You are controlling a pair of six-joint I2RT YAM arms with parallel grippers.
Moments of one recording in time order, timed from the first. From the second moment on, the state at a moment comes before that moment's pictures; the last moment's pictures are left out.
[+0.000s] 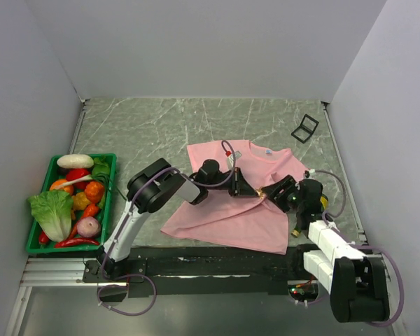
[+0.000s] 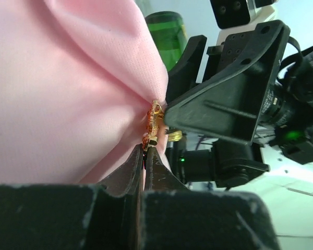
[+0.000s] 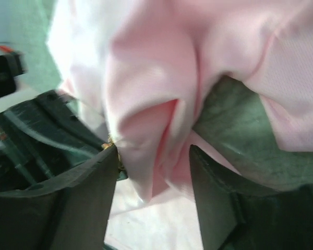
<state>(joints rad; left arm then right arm) -0.82 2.29 1.13 1.05 0.72 -1.12 0.02 0.96 0.20 0.15 -0.32 0.88</state>
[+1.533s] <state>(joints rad) -0.80 2.40 1.18 1.19 0.82 -1.28 -0.19 0.97 0.07 0.39 -0.66 0.88</state>
